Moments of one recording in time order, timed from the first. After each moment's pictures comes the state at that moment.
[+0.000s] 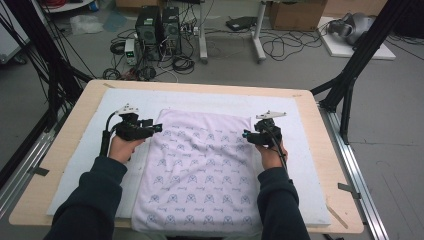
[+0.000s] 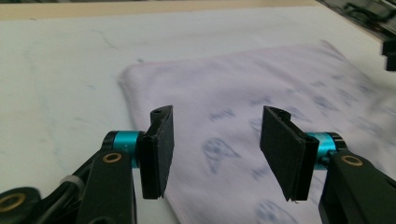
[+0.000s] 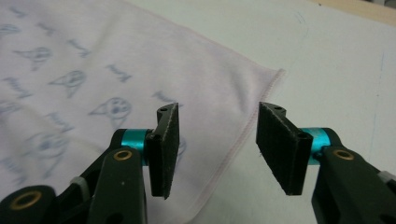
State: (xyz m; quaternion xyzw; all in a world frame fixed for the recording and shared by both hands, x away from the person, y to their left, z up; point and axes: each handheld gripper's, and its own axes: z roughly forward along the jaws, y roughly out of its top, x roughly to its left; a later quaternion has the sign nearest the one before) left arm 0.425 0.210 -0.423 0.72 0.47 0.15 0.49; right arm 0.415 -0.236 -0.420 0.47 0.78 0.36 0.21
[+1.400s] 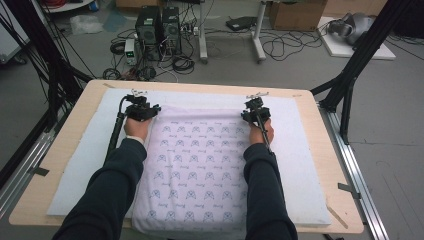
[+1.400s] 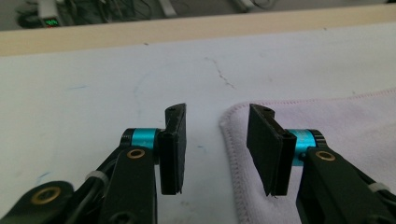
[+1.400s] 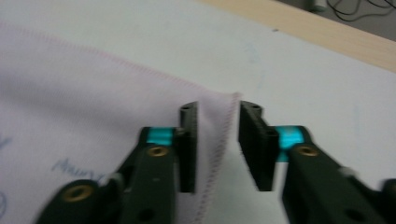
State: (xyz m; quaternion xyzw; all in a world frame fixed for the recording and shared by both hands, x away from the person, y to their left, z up) left arm 0.503 0.193 -0.440 0.70 0.54 0.25 0.40; right arm 0.502 -0.220 -0.429 0.53 0.74 0.31 0.28
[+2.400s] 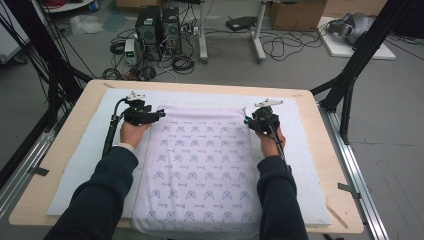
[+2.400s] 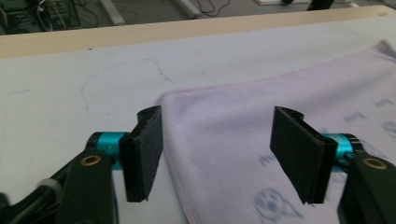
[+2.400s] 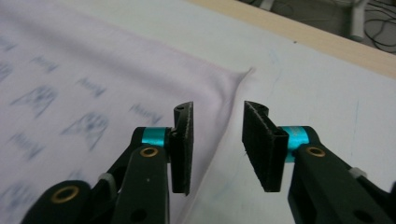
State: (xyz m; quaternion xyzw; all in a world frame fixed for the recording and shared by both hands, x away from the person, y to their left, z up) left arm 0.457 0.201 -0.423 0.71 0.47 0.20 0.47; right arm 0.444 -0.242 -0.414 0.44 0.79 0.37 0.24
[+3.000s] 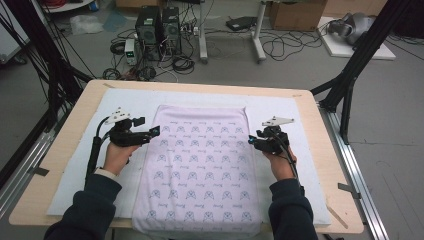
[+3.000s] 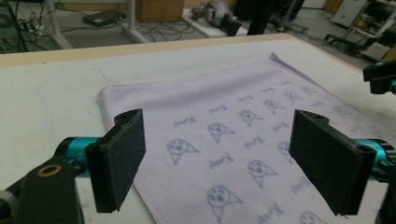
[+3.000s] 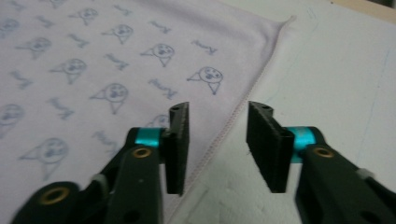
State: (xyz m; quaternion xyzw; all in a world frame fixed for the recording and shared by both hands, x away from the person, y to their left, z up) left arm 0.372 0.220 -0.412 0.70 0.40 0.17 0.56; right arm 0.379 -0.256 -0.410 0.43 0.80 0.38 0.21
